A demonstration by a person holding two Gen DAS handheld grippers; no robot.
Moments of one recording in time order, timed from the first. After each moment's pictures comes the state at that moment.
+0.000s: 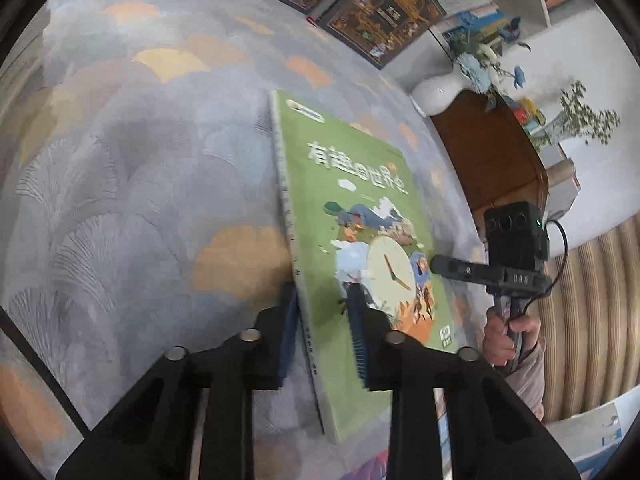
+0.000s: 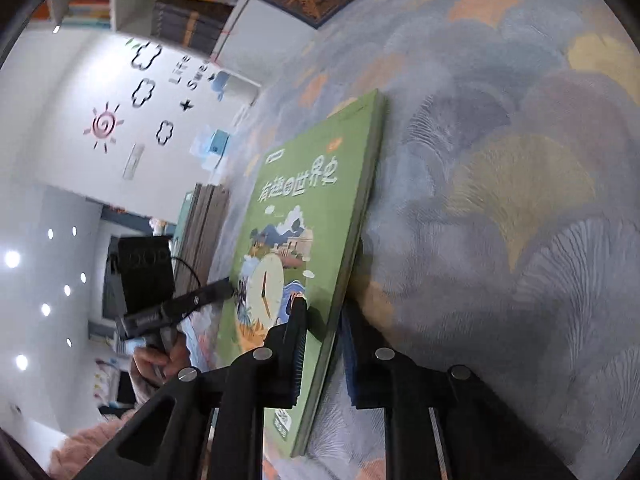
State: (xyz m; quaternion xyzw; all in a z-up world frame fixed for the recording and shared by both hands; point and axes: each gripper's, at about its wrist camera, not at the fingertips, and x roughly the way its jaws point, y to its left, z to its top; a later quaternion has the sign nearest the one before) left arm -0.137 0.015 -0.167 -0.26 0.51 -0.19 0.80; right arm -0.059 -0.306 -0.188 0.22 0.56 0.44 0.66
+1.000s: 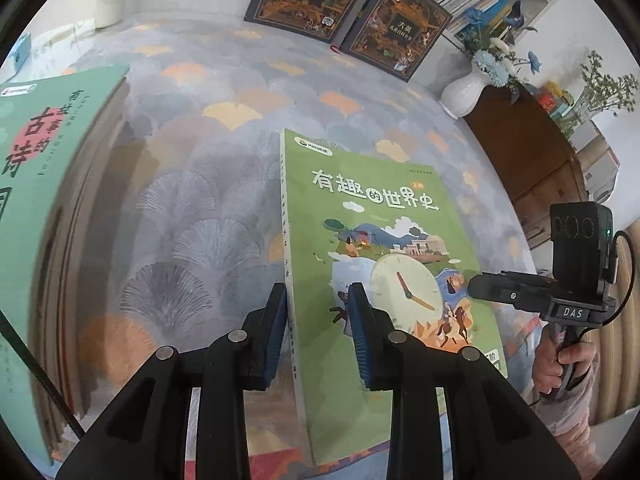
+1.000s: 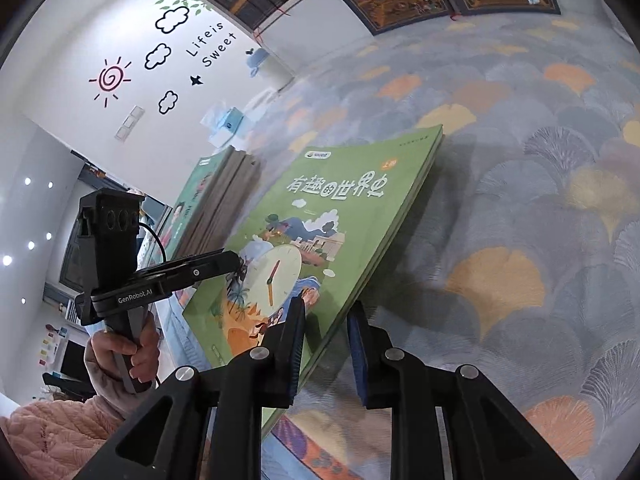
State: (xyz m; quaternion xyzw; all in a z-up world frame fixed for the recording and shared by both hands) left arm -0.184 0.035 -0.117 -0.17 0.50 -0.11 0.84; right arm -0.127 -0.246 -0.130 0.13 0.52 0.43 0.72
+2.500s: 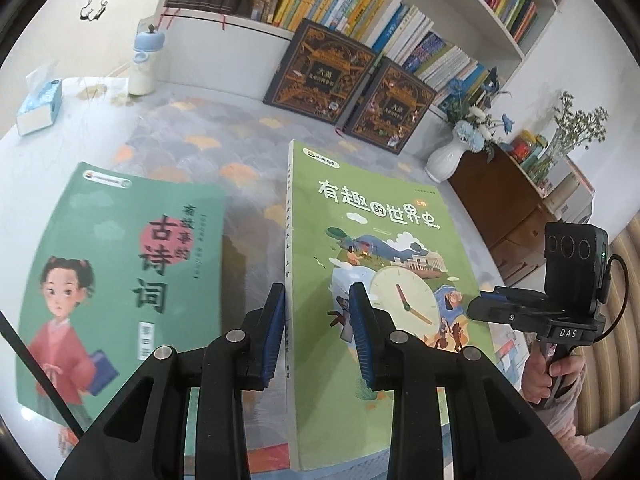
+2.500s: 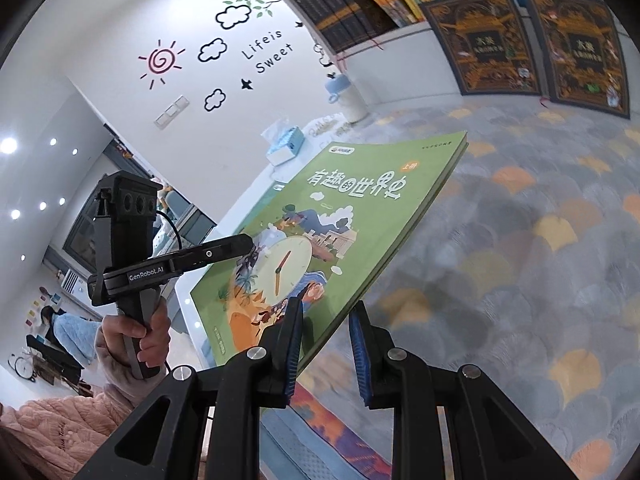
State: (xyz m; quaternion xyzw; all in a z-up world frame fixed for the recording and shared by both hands) left arm -0.210 0.119 -0.036 -0.18 0.41 -0.11 0.89; right arm -0.150 -0.163 -0.045 0.09 0.44 0.49 0.75
